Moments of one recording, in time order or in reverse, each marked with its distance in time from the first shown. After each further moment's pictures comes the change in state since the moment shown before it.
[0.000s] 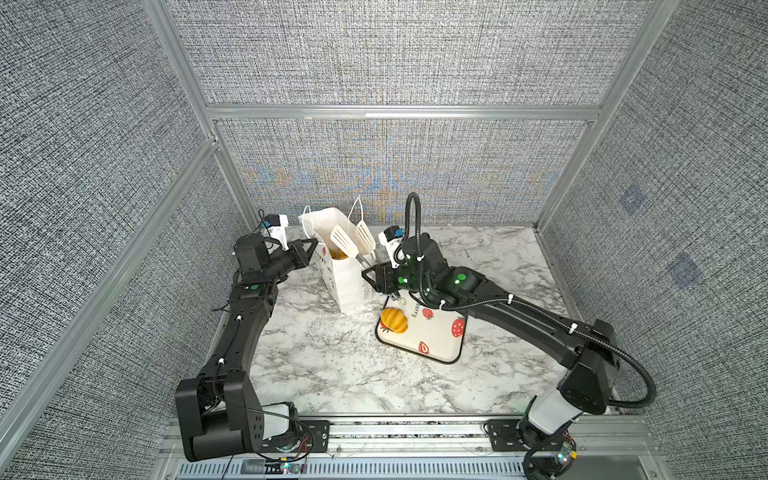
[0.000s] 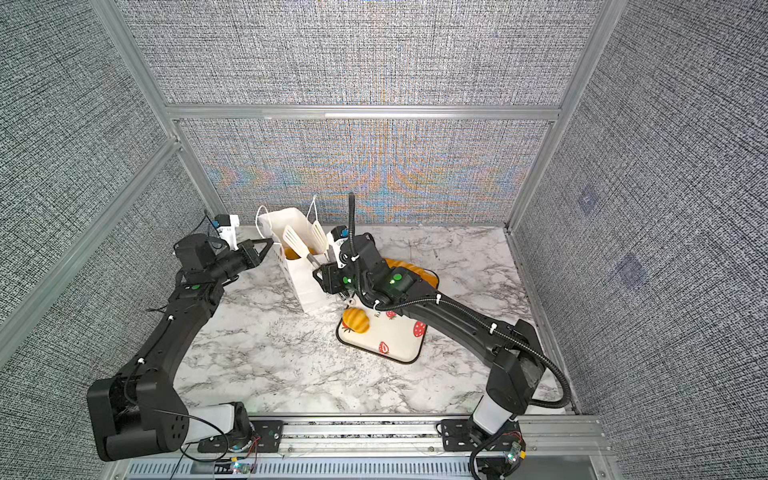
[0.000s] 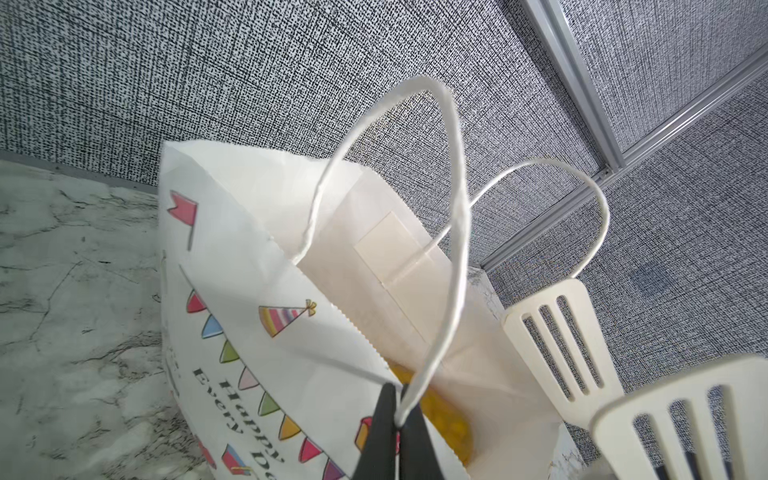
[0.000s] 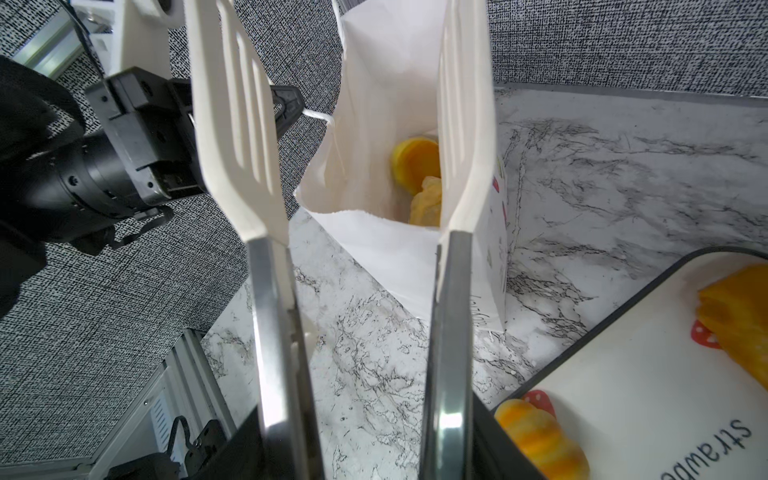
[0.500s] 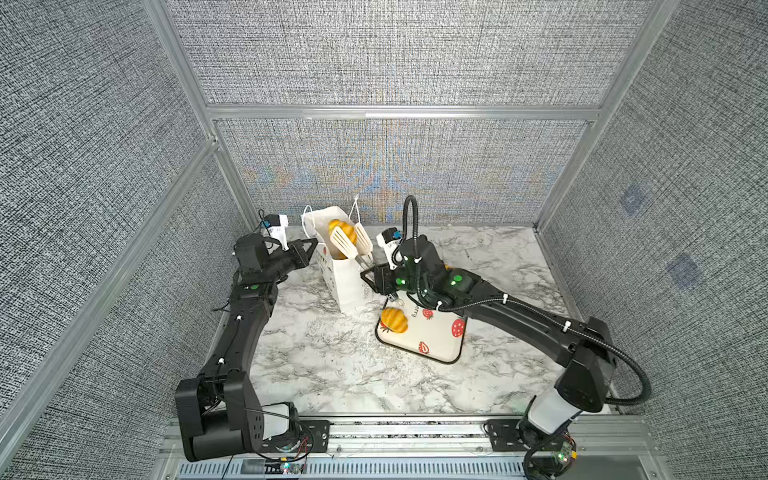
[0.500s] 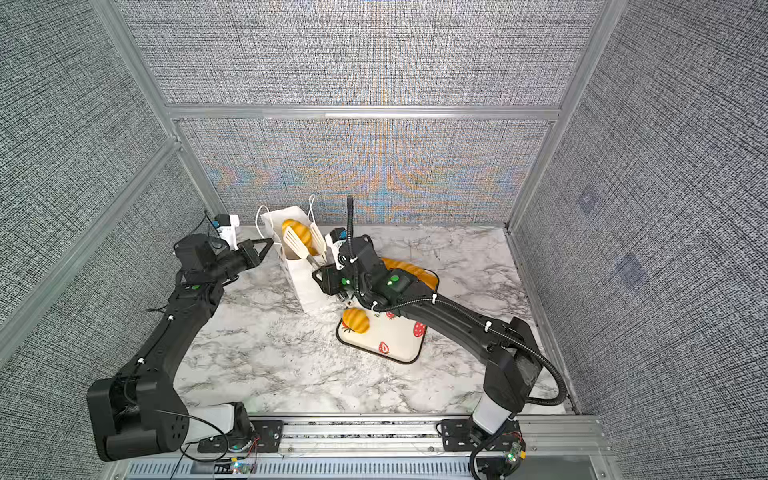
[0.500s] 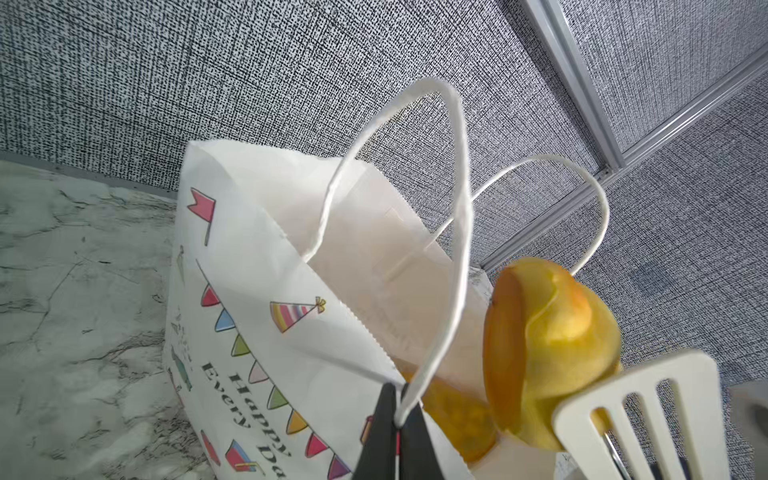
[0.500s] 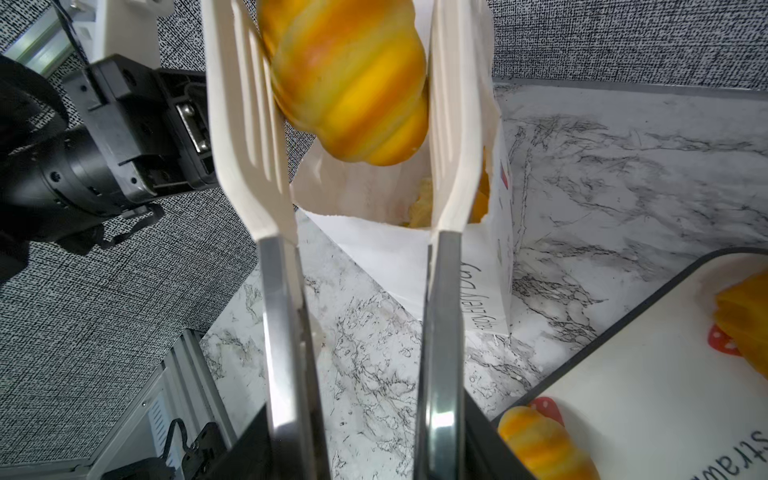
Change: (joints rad) left arm 0.000 0.000 0.000 0.000 0.000 0.000; right arm 0.000 0.024 -0.022 0.041 -0.011 0.009
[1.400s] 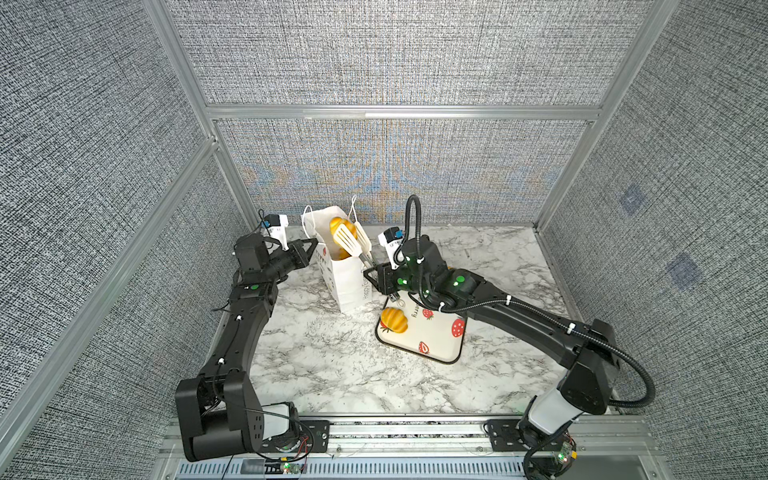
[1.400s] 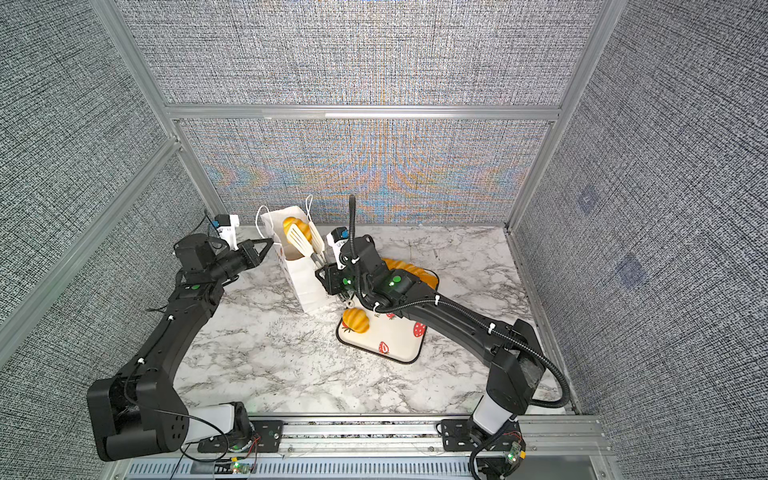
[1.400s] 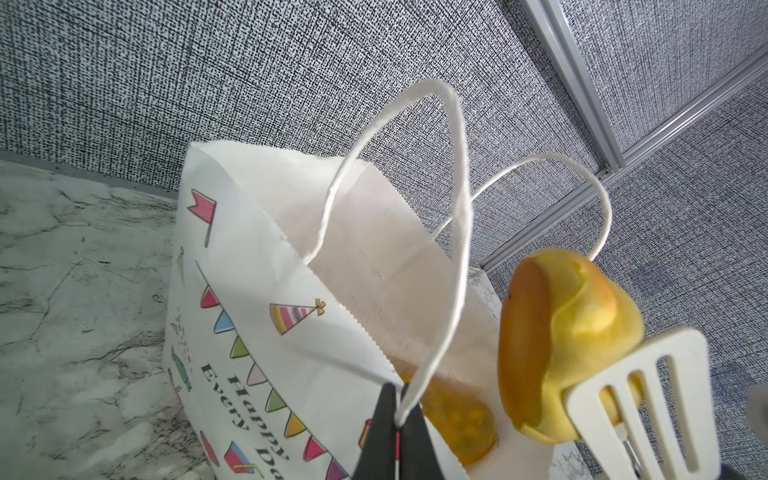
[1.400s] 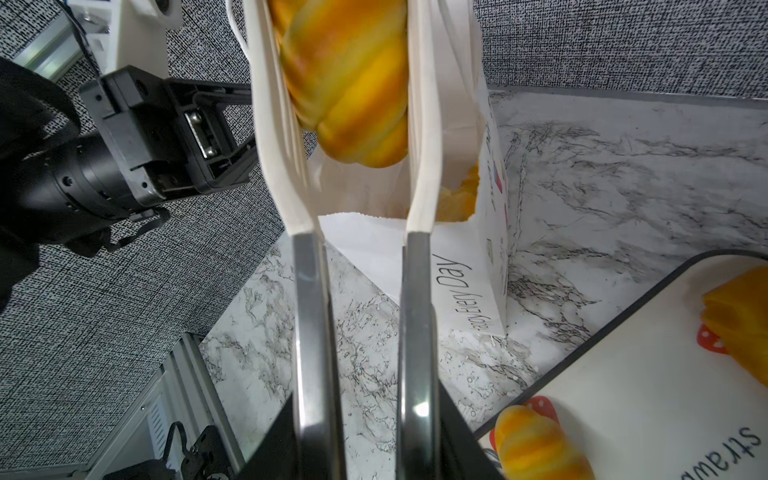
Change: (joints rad) left arm 0.000 0.000 0.000 0.000 0.000 0.000; right arm 0.000 -0.010 -0.006 0.001 0.011 0.000
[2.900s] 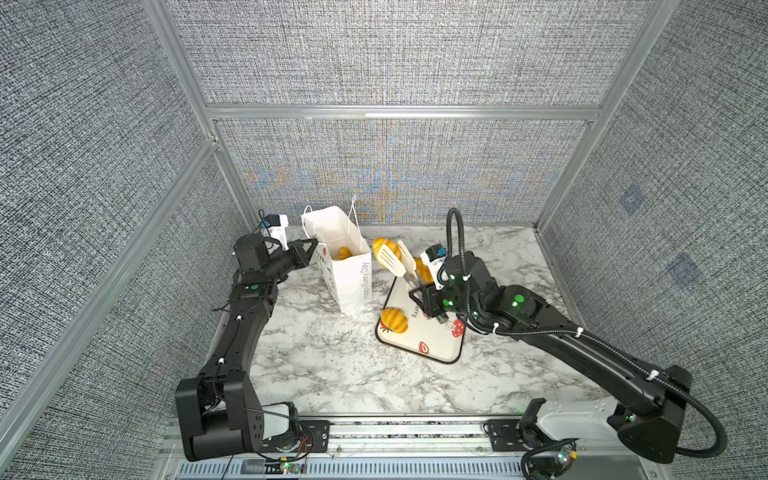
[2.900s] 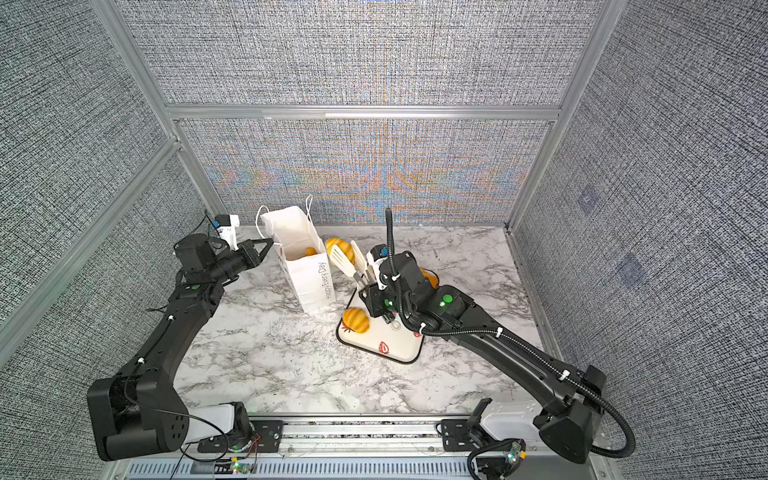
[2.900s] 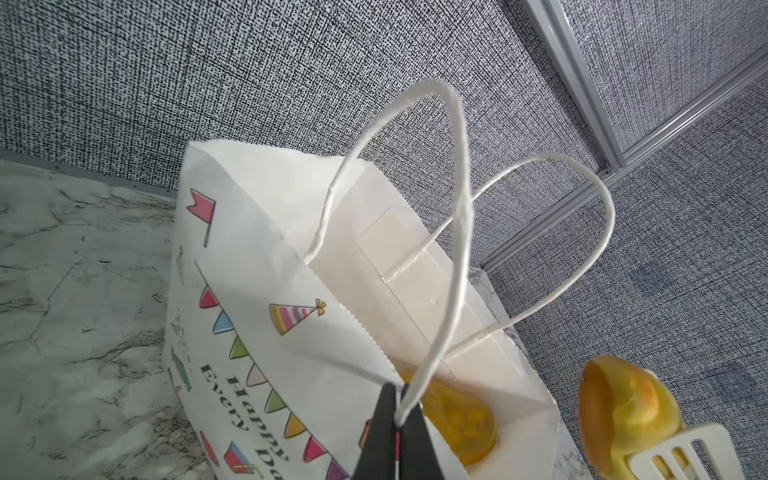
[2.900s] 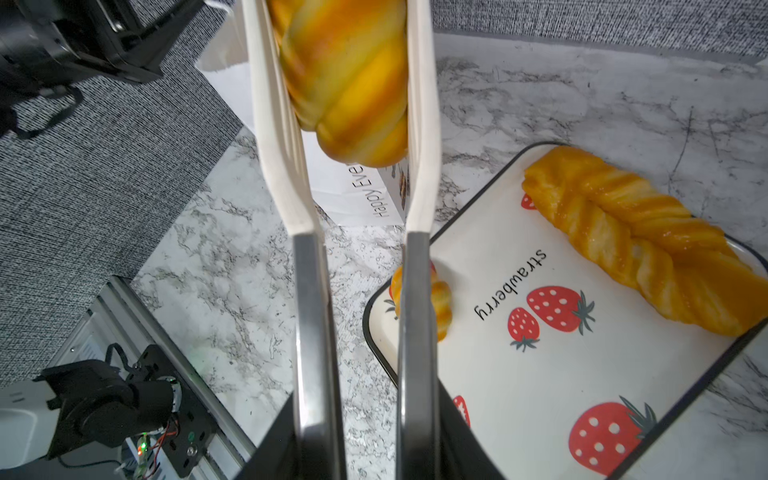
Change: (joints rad) left arm 0.000 0.001 0.000 0.000 0.000 0.000; right arm -0.026 -0.360 -0.196 -0.308 0.107 -0.061
